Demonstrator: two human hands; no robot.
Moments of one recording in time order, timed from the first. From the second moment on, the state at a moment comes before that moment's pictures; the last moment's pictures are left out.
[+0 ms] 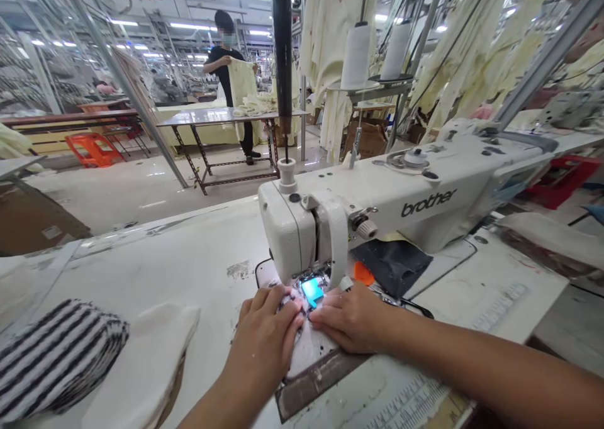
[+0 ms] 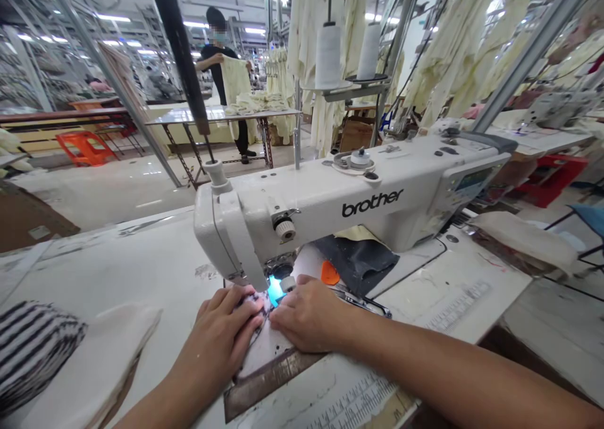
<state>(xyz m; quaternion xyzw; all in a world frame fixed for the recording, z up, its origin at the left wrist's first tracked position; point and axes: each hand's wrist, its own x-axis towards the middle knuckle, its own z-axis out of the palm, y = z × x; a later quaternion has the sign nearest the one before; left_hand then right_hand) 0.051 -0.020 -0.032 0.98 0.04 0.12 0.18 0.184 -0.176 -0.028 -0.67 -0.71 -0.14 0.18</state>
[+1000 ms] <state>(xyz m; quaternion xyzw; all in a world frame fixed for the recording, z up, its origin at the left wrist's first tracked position) 0.017 -0.032 0.000 0.99 -0.03 0.07 0.14 0.190 -0.215 -0.008 -0.63 -0.76 -0.03 0.17</state>
